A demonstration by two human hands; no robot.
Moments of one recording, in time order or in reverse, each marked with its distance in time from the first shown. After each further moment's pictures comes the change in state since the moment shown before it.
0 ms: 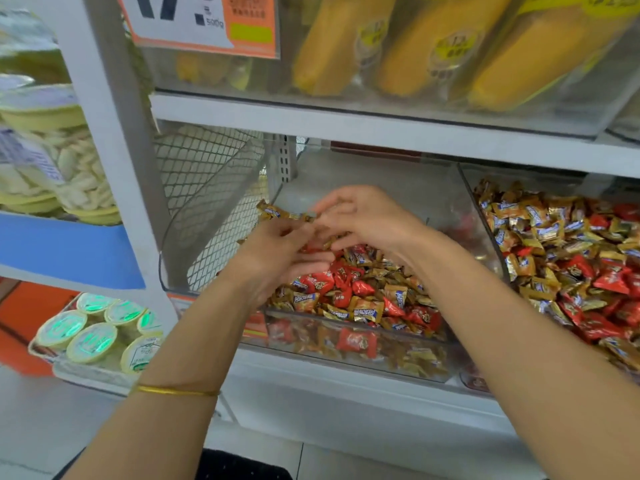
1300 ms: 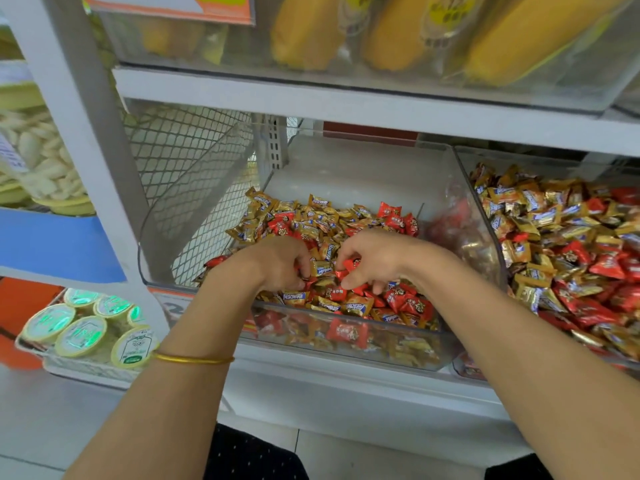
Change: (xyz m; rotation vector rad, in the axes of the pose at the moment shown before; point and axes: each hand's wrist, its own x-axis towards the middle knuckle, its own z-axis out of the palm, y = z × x) left_hand 0.035 -0.022 -0.005 1.287 -0.264 0.020; right_hand -0.012 0.034 -0.006 -0.669 -0.310 0.304
